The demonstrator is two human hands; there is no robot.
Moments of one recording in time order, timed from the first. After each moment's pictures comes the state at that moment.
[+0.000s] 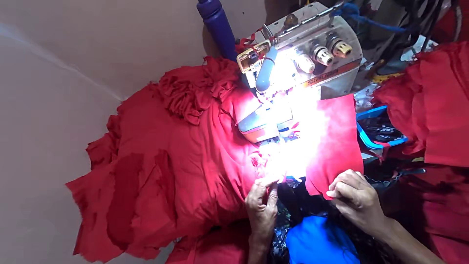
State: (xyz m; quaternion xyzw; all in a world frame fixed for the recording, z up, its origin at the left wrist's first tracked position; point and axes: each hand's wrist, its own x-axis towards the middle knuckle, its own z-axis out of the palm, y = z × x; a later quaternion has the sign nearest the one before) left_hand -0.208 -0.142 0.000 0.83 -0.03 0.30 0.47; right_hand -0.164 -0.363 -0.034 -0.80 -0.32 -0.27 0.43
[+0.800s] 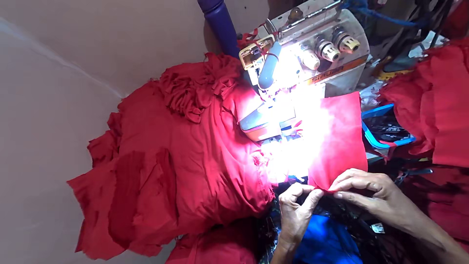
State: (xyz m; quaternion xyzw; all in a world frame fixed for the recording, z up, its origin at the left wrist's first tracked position) left_hand -0.208 -0.198 -0.015 0.73 -0.01 0.13 0.67; right_hand -0.154 -0.388 -0.005 -0.74 -0.29 -0.02 0.61
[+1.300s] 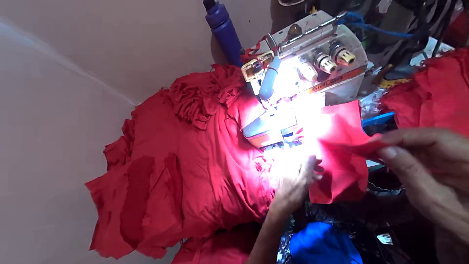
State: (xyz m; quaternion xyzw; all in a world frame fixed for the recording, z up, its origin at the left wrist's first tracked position) left_hand -0.148 -0.191 0.067 0.79 -0.02 -0.03 0.61; right_hand -0.134 -0.392 0.086 -0.73 -0.30 -0.26 0.56
